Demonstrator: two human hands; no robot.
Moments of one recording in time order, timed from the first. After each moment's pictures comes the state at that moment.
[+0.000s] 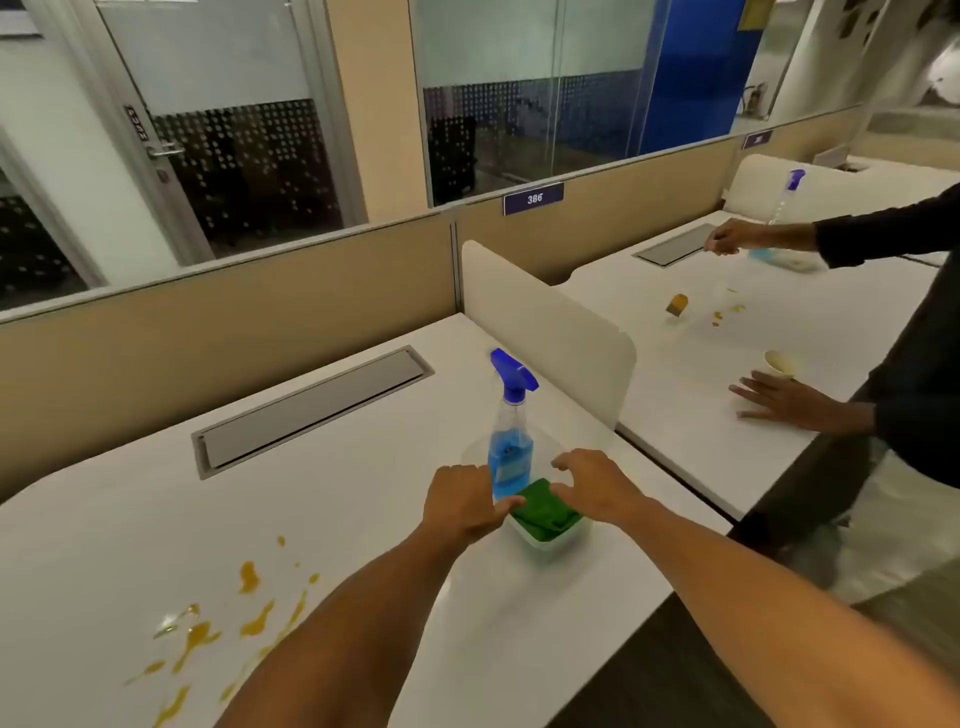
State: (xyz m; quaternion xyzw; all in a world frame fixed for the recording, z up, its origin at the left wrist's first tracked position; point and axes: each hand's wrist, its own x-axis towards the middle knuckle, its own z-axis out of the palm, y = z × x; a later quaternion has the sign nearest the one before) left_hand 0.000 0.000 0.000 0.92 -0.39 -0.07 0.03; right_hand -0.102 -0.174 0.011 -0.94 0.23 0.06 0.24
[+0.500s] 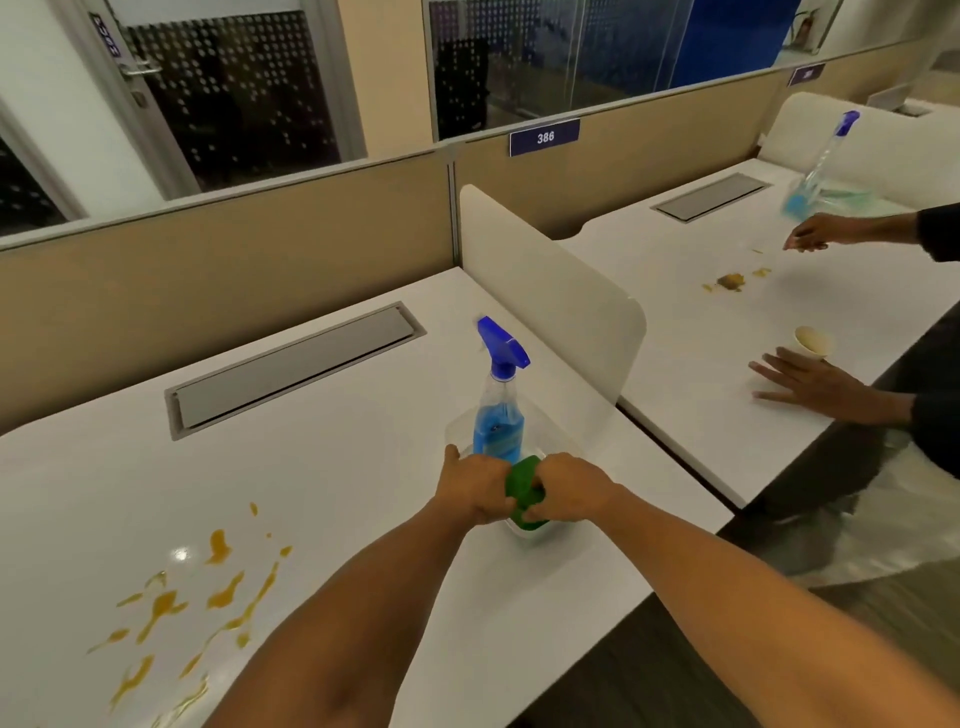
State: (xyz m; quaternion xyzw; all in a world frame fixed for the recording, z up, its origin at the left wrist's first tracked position) left_hand 0.010 -0.050 -0.048 0.90 -0.40 -0.18 0.01; right_hand -0.077 -0.181 -0.023 -0.96 0.15 0.21 0.14
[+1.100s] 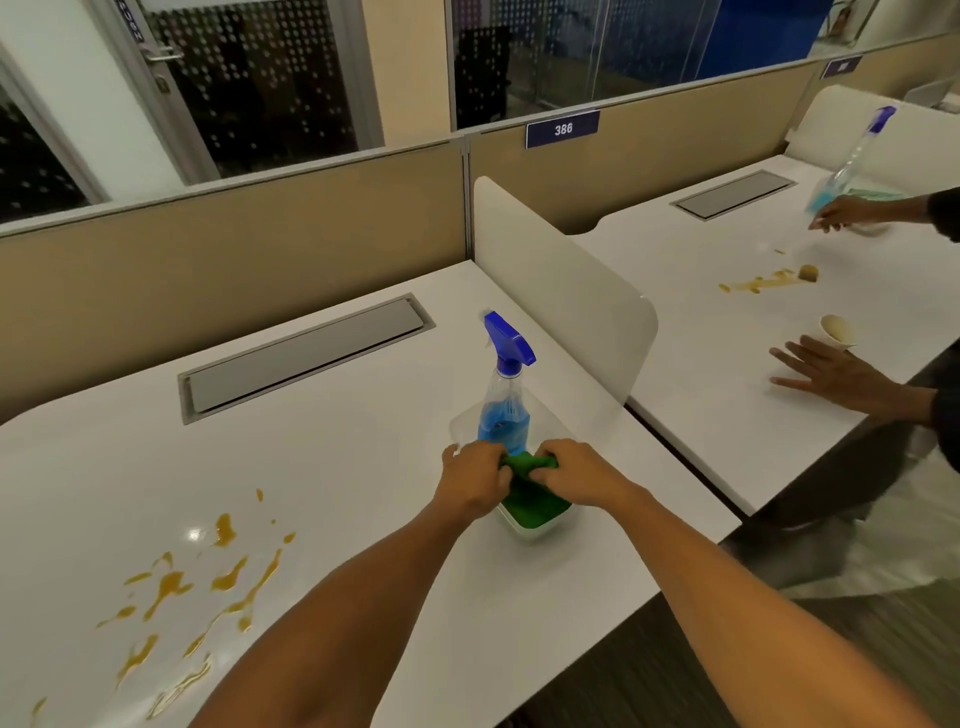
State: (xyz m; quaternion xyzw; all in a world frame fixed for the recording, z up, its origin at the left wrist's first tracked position) left_hand 0.004 -0.047 -0.044 0.91 -0.30 -0.17 0.22; right_hand -0.075 -0.192 -0.018 -0.91 0.20 0.16 0.32
